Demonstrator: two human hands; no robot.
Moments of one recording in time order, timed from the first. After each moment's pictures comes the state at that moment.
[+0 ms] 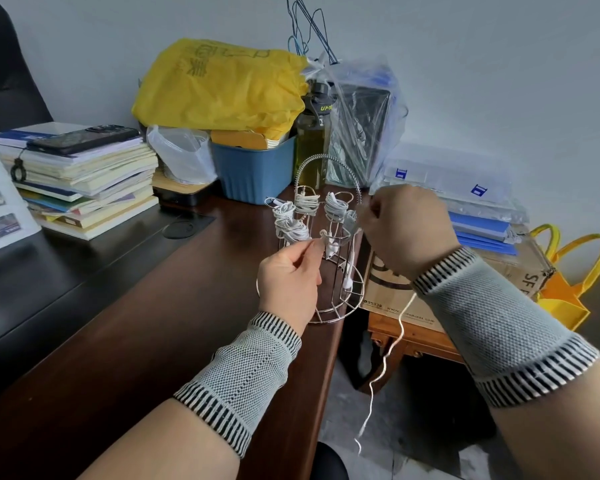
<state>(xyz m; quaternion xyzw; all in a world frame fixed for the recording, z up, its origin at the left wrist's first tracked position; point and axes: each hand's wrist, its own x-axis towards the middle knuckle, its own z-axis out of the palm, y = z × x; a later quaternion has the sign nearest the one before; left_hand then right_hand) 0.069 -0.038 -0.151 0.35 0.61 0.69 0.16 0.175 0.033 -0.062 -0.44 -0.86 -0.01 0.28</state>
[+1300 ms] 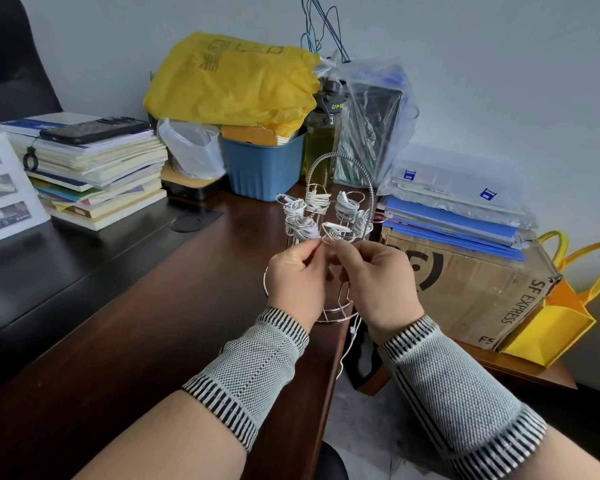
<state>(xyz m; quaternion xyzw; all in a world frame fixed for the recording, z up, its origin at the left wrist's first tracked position) 0.063 -0.031 -0.161 0.37 0.59 0.70 0.16 0.156 -0.005 -0.127 -0.39 -0.72 0.39 0.43</state>
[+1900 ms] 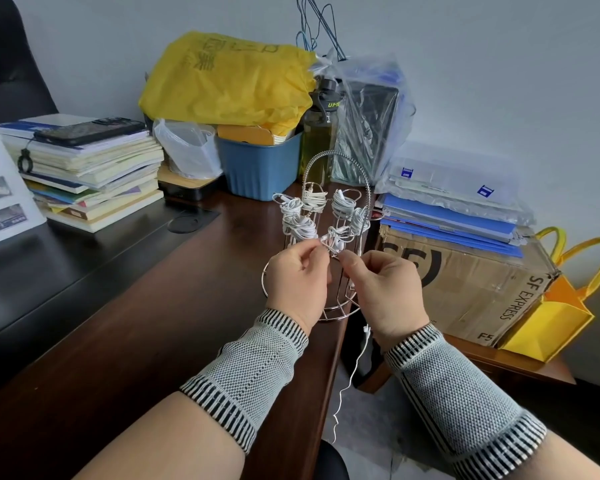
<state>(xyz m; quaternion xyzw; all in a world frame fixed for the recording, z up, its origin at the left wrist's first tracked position) 0.068 -0.040 -0.154 0.37 0.63 0.66 0.14 0.169 0.005 -0.144 -0.40 -0.71 0.37 0.46</state>
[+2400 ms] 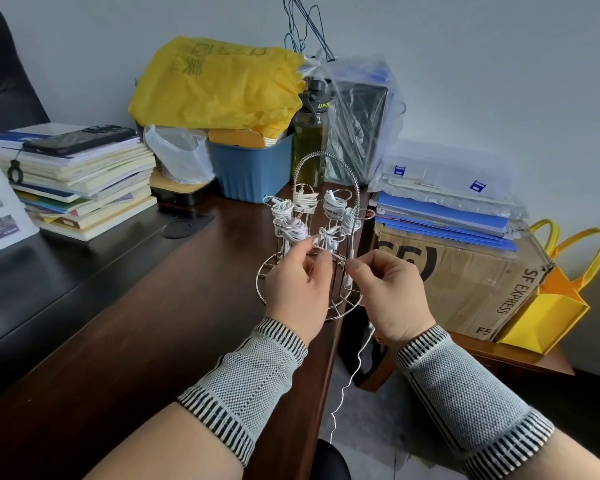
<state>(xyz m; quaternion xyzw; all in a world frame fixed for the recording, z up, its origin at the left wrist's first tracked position) 0.073 -0.043 -0.159 0.44 0.67 0.59 0.05 0.183 0.013 -0.150 -0.38 -0.71 0.39 0.45</state>
